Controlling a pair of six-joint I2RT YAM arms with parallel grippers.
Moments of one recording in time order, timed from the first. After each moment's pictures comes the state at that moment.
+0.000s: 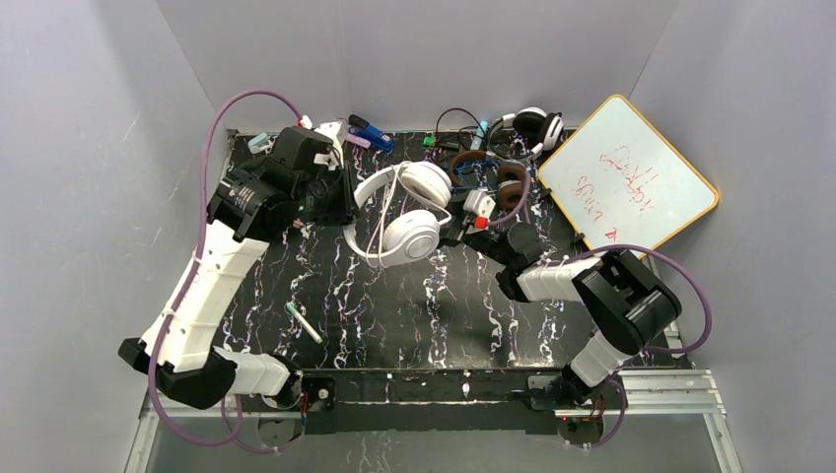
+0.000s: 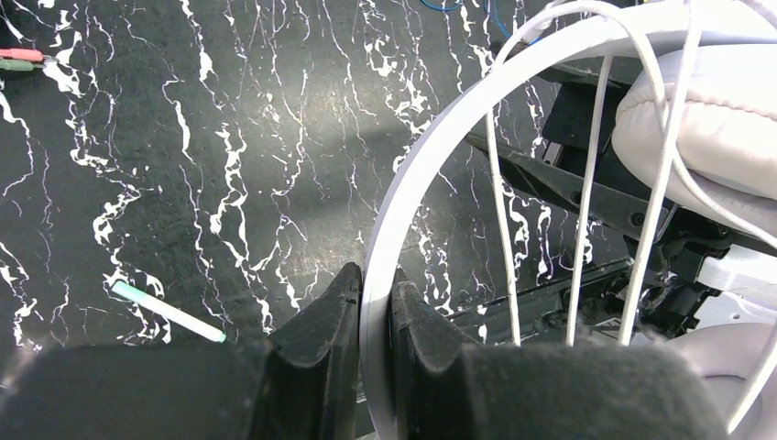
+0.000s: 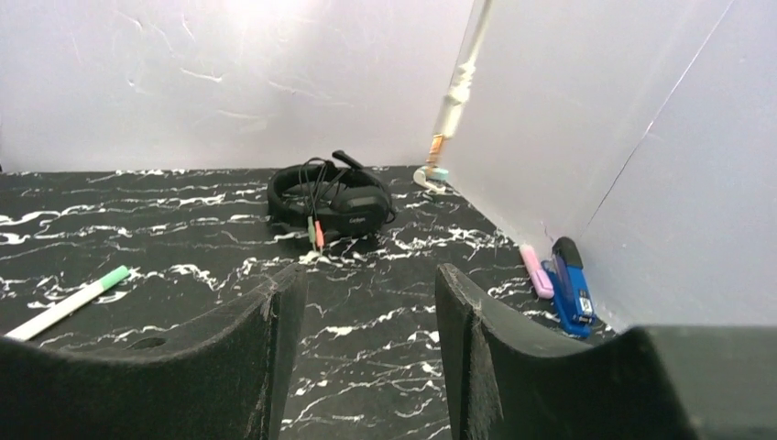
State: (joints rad) left arm -0.58 1.31 1.78 -1.25 -0.05 -0.48; right arm 0.68 1.61 0.59 1.41 -0.49 -0.03
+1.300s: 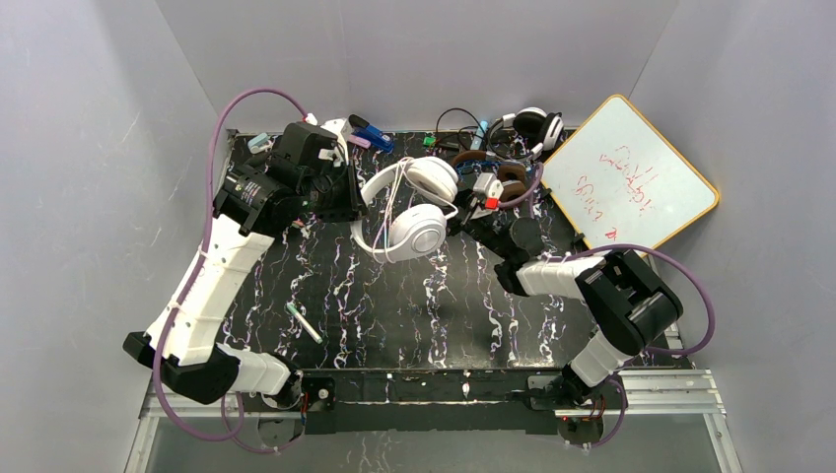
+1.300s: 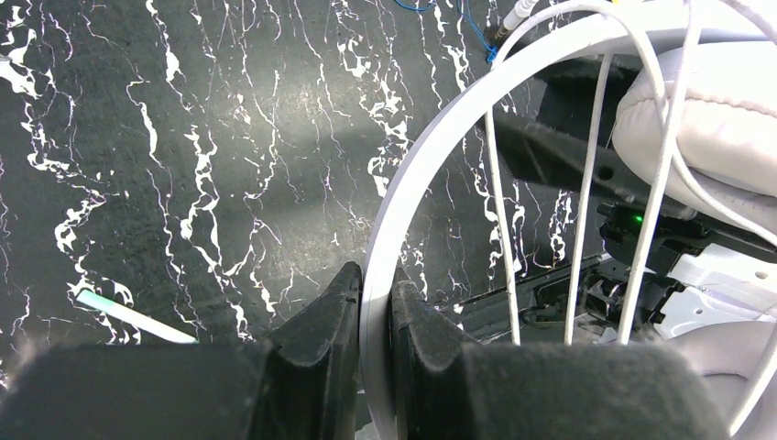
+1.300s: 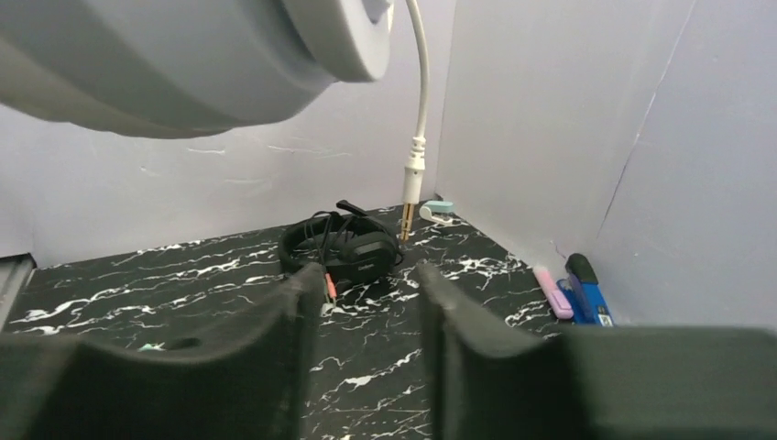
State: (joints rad) left arm -0.58 1.34 1.80 -1.24 0.00 -0.51; right arm 0.67 1.60 0.66 1.43 -0.42 0.16
